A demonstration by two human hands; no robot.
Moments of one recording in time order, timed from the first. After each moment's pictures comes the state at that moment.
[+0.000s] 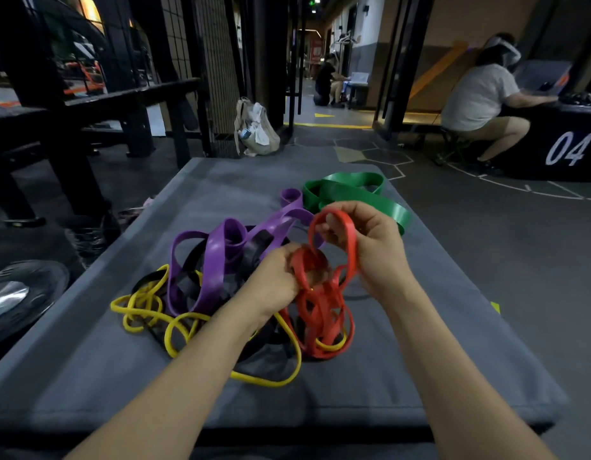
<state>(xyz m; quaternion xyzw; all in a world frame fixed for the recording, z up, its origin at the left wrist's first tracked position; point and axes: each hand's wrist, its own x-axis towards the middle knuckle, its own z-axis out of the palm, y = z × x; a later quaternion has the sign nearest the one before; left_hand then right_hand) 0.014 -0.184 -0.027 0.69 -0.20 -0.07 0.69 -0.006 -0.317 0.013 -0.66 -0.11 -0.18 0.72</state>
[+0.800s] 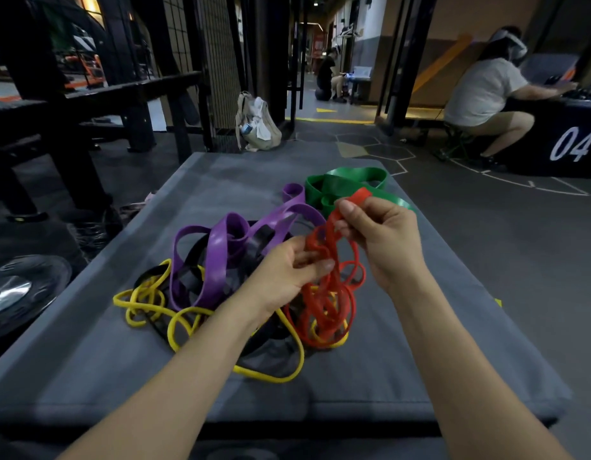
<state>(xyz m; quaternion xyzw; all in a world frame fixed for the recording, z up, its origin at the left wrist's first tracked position) 0.015 -0.187 -0.028 0.66 -0.22 -0.11 0.71 -0.004 -0.322 0.016 -0.66 -0.04 -0.21 0.72</state>
